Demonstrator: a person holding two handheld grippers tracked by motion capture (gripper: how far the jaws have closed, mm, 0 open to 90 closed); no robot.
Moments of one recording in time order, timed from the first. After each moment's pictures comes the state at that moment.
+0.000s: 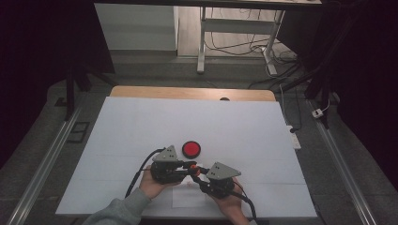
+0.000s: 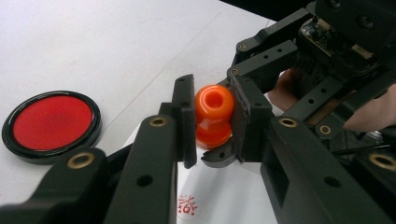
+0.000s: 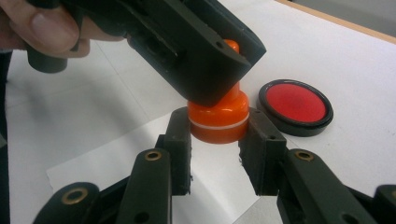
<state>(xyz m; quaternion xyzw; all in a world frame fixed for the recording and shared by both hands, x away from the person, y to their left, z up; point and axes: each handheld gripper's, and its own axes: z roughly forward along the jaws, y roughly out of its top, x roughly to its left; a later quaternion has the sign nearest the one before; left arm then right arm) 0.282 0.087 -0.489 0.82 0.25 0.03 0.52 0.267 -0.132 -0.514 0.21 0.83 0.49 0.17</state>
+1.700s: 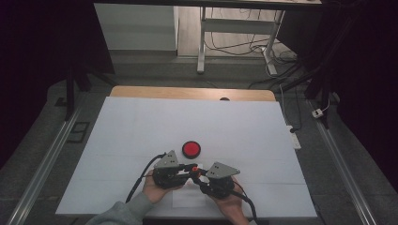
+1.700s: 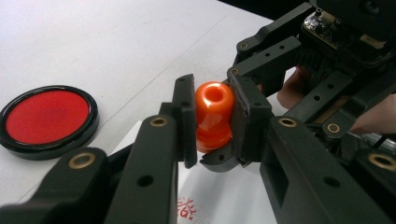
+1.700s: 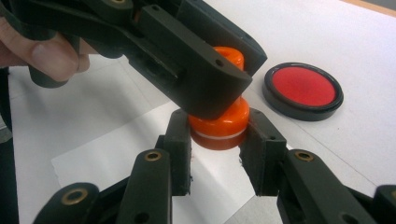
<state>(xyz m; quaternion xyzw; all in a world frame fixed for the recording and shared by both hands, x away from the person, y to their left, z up) 0.274 0.080 -0.504 0.81 0.26 0.05 0.53 0.268 -0.132 -0.516 0.23 0.84 0.47 0.15</state>
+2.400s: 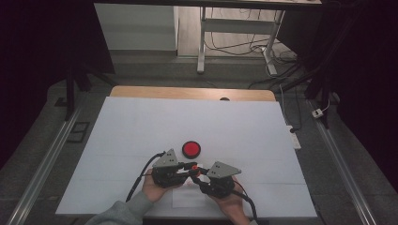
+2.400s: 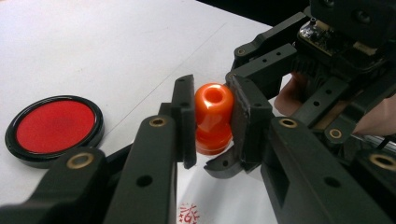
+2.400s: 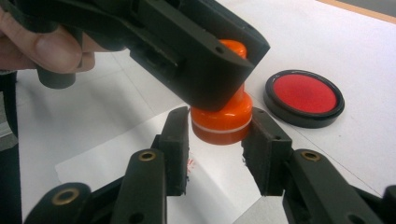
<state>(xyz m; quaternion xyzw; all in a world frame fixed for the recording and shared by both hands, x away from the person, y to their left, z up) 0.275 0.083 -0.499 0.81 0.25 0.06 0.53 0.269 -0.133 -0.516 0.22 0.83 0.48 0.14</state>
